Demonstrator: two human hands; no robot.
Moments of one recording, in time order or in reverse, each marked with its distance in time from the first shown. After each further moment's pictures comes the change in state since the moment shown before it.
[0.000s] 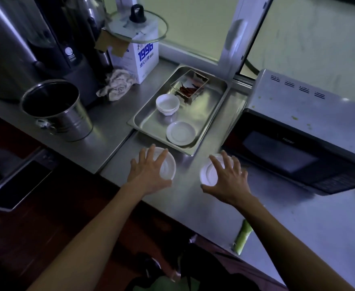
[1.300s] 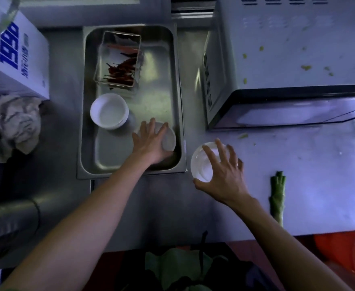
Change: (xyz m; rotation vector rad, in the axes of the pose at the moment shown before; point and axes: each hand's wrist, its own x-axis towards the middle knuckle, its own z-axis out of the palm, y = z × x) left_hand 0.287 0.044 0.023 0.238 -0.309 0.429; right_hand 0.101 -0.022 0.040 0.288 0.022 0.439
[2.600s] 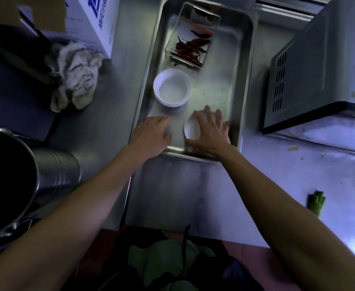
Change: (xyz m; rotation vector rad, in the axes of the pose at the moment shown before) left_hand -0.077 -0.151 0.004 -0.326 0.201 -0.009; right_hand 0.142 -0.147 0.076 -0.154 -0.225 -0.140
